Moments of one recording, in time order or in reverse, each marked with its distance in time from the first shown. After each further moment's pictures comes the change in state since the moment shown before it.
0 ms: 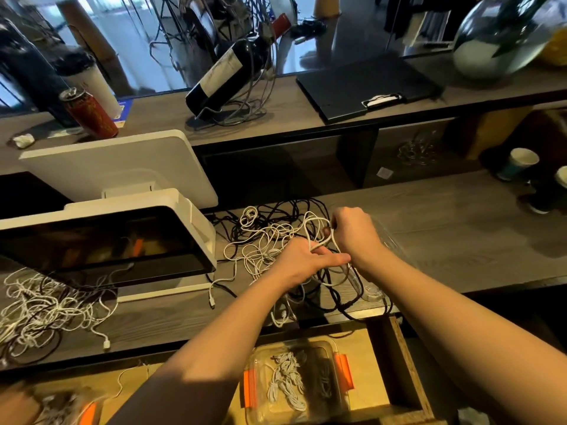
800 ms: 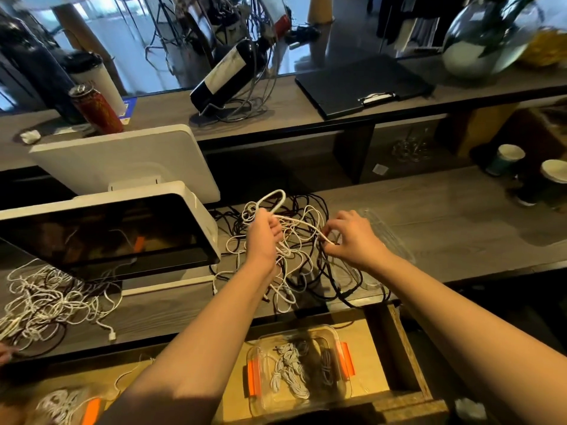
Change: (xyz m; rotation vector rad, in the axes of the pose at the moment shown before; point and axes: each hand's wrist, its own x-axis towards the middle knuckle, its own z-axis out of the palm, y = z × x) left_hand -0.026 -0.014 -0.029 -0.632 0.555 0.060; right_hand -0.043 0.014 0.009 0.079 -0.086 -0.286
